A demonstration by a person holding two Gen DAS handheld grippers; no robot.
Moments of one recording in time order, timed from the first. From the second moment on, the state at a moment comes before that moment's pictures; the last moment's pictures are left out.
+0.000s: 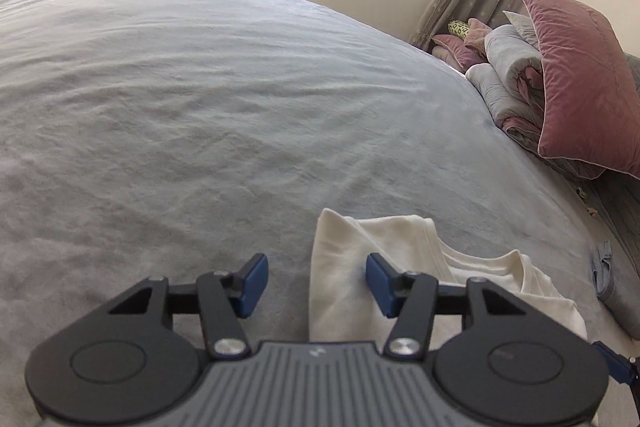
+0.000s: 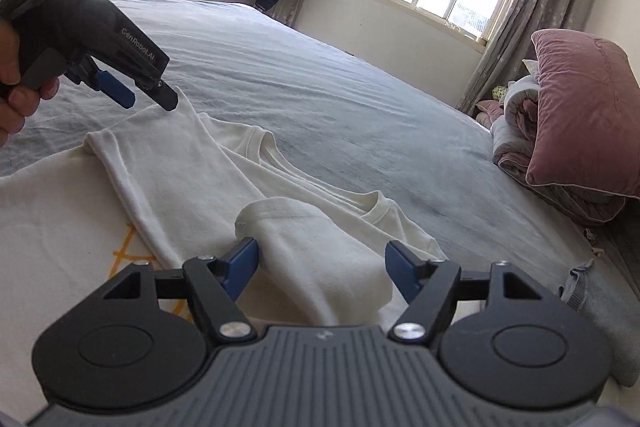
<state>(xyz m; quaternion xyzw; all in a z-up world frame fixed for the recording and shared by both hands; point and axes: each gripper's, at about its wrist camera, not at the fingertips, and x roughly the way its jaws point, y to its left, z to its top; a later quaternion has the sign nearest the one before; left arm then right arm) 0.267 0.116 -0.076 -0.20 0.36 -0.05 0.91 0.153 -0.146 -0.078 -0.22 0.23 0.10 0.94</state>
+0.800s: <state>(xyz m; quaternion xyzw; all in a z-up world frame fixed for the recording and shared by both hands) 0.241 0.152 -0.101 -0.32 0.29 -0.04 0.90 0.143 -0.341 -0.093 0.37 0.21 0.03 0.90</state>
